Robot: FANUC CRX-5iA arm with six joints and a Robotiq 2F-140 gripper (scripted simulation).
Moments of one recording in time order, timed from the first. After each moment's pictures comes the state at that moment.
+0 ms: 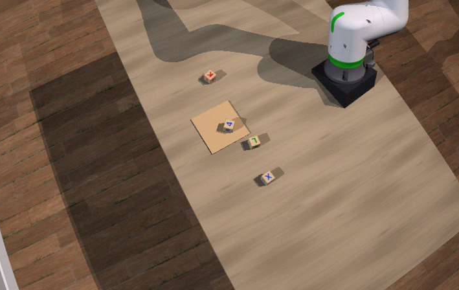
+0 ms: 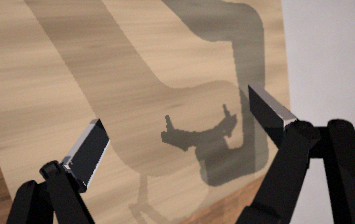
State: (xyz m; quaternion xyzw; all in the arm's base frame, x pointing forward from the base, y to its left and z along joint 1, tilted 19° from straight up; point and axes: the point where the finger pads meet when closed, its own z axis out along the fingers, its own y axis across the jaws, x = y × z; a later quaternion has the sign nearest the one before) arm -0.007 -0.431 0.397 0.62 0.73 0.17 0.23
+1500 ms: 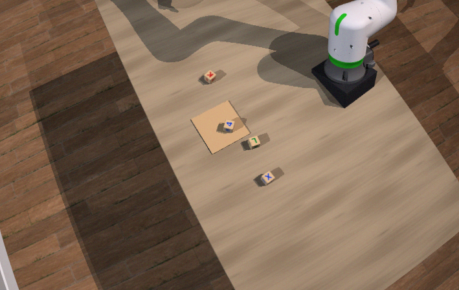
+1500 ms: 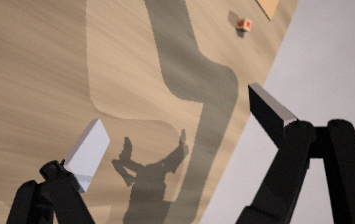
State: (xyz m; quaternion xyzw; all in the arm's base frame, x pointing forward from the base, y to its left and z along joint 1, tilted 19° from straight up) arm 0.099 -0.428 0.371 0.34 0.91 0.14 0.20
